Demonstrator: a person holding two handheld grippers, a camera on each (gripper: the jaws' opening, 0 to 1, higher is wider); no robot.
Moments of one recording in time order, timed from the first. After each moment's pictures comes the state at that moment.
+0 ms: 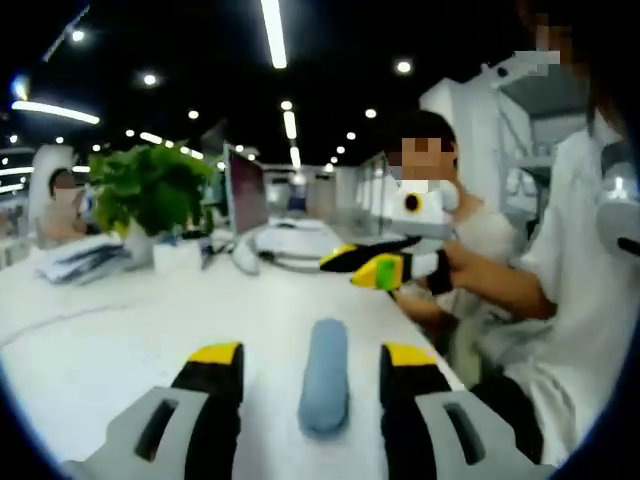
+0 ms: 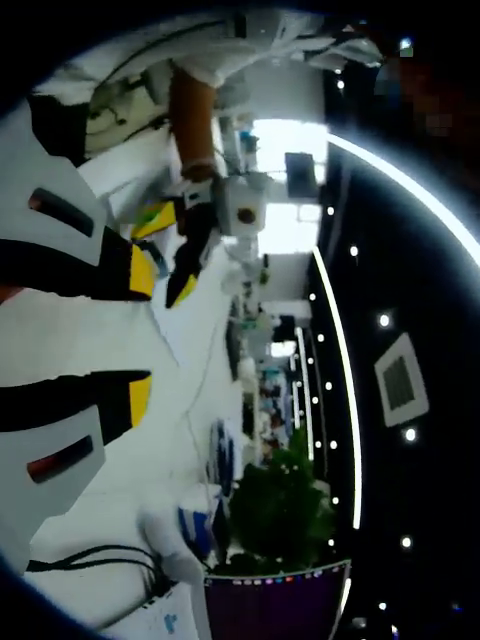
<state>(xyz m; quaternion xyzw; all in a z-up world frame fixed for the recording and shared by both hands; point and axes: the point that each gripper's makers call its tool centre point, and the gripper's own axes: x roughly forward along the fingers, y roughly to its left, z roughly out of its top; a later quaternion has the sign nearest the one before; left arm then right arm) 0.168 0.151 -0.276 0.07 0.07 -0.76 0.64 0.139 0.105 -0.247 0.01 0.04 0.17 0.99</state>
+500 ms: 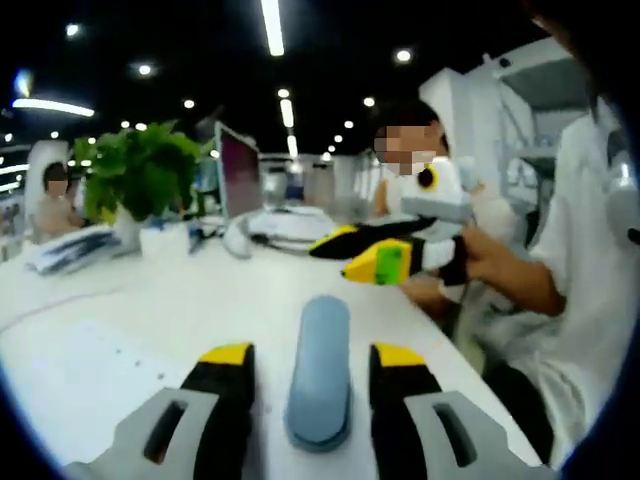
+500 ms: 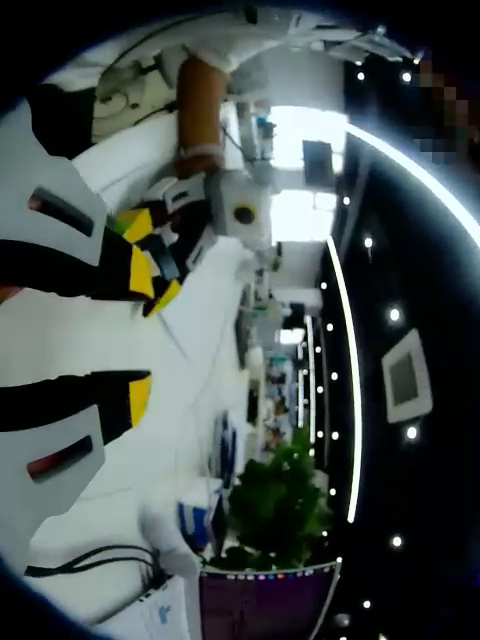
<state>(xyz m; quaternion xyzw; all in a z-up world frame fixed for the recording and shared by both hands) 0.160 0.151 -0.298 0.09 0.08 -0.76 0.64 0.146 0.121 -0.256 -0.02 0.05 0.15 0.99</state>
